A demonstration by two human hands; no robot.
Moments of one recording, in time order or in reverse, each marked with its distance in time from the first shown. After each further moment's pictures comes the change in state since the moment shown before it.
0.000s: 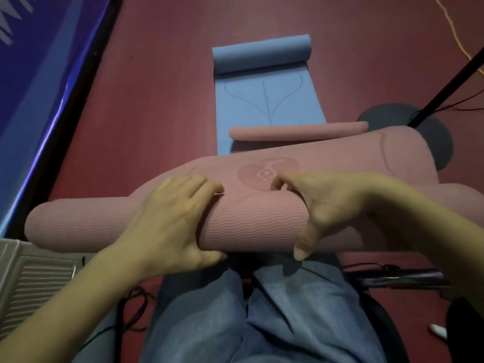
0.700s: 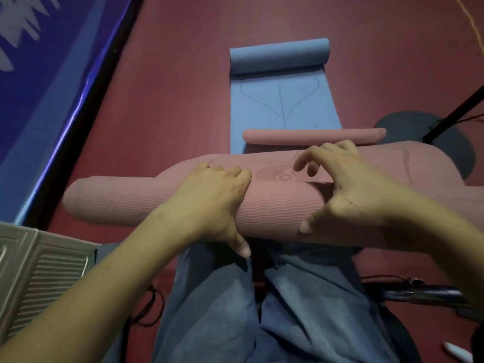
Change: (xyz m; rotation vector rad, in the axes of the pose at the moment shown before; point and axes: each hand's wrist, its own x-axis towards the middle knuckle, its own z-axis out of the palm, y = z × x) left_hand 0.048 0.001 -0.010 0.156 -0.335 -0.049; right_hand -0.004 -0.016 0.005 -0.031 0.464 -0.001
